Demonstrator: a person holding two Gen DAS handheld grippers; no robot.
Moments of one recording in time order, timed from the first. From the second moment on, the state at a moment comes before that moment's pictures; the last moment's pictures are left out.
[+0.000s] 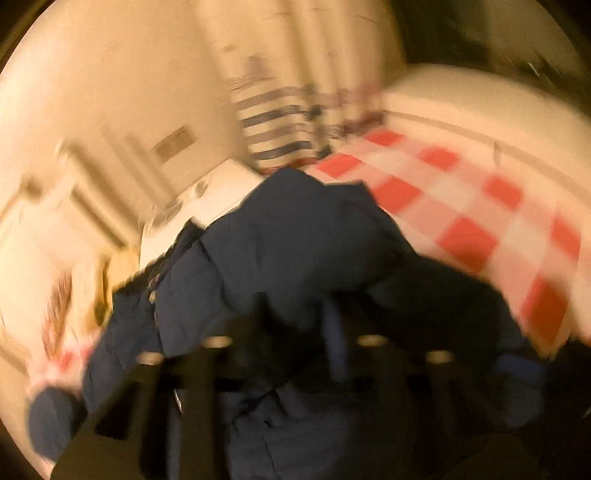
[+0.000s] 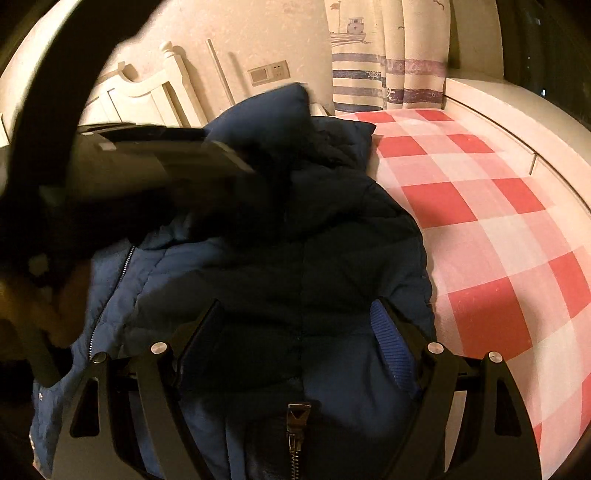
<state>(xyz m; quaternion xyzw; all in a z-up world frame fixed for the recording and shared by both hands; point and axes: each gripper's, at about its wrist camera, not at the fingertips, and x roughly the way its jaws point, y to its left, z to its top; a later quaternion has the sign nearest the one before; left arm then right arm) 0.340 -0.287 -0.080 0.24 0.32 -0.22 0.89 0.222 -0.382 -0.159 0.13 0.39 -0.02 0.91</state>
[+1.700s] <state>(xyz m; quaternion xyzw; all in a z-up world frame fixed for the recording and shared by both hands) 0.326 0.045 -0.099 0.00 0.34 0.12 0.93 0.229 -0.366 -0.163 0.08 0.42 -0.05 0.90</state>
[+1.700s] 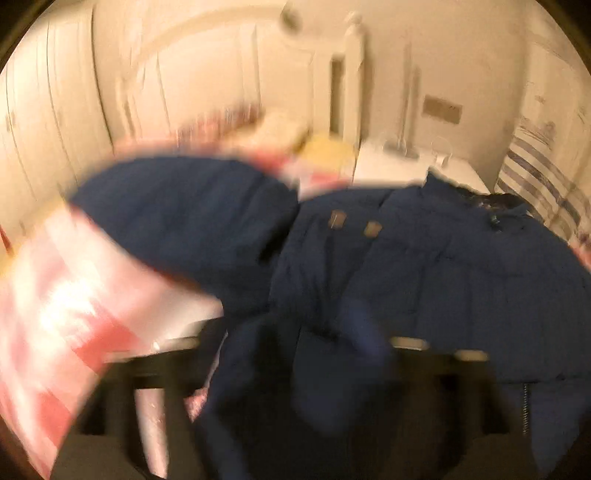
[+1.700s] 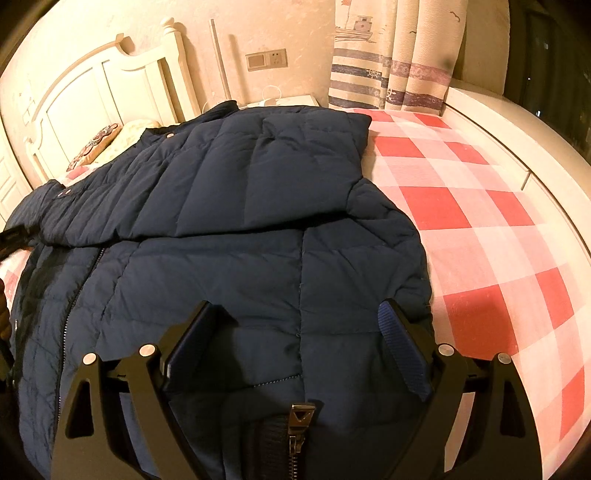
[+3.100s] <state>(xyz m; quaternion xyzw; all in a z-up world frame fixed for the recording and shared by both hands) 0.375 -0.016 -0.148 0.09 0.42 0.02 0.90 0.321 -0.371 -0.149 0.09 0.44 -0.01 0.89</state>
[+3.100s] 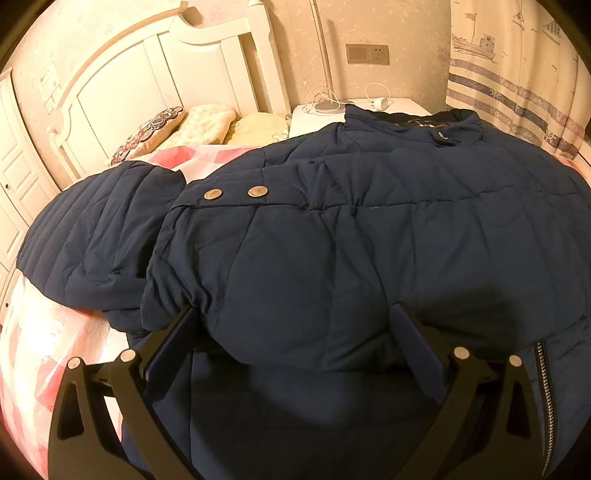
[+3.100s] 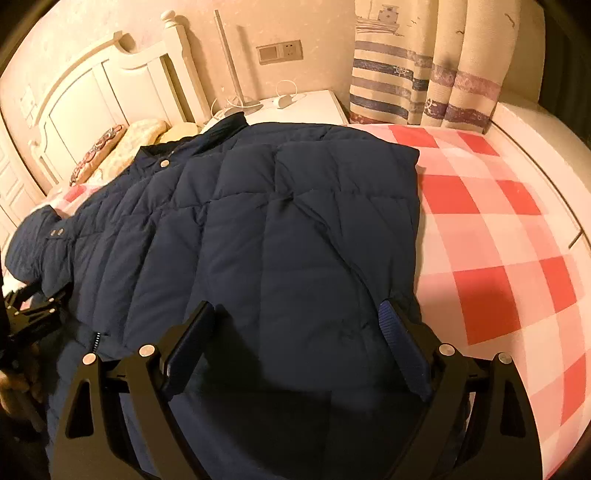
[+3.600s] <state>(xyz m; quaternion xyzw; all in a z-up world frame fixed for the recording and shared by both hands) 0.350 0.021 -0.124 0.00 0.40 -0.03 0.92 0.303 -0.377 -0.157 0.10 0.42 -0.03 0.90</state>
